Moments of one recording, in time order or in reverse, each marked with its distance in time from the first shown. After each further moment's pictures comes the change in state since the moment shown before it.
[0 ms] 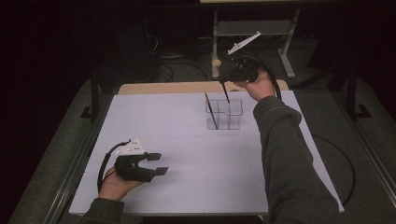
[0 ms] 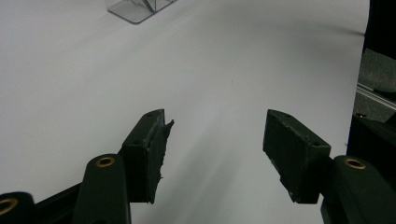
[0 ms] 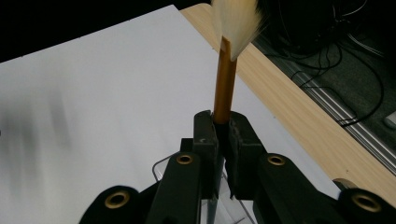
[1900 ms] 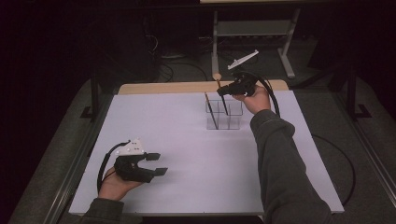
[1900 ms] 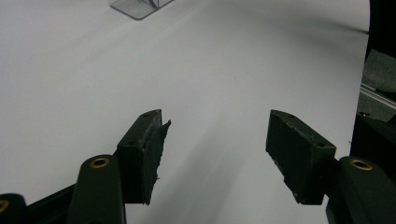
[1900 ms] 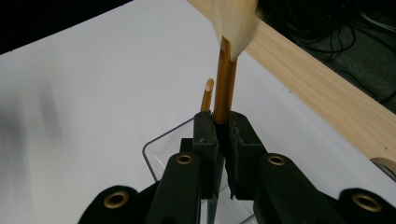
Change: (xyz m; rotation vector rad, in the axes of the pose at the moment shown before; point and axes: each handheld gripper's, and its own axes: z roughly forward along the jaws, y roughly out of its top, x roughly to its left) left arm 0.002 -0.002 0.000 0.008 0.007 -0.010; right arm -0.005 -0.042 0.034 0.002 0.028 0.088
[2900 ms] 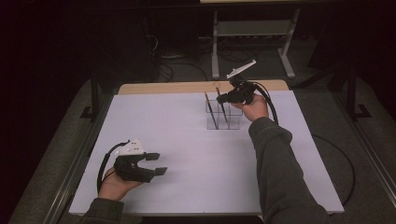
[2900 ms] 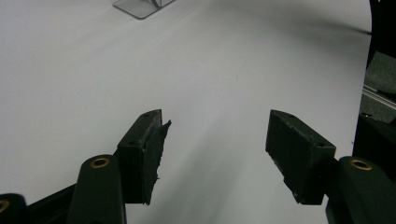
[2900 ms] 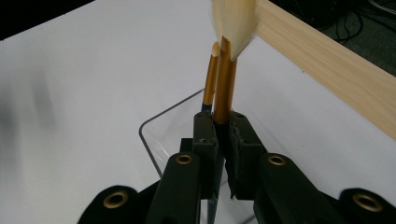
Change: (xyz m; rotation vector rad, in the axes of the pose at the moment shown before) left arm 0.001 -0.001 0.000 -0.006 0.004 -0.003; right arm 0.002 -0.023 0.018 0.018 0.002 0.015
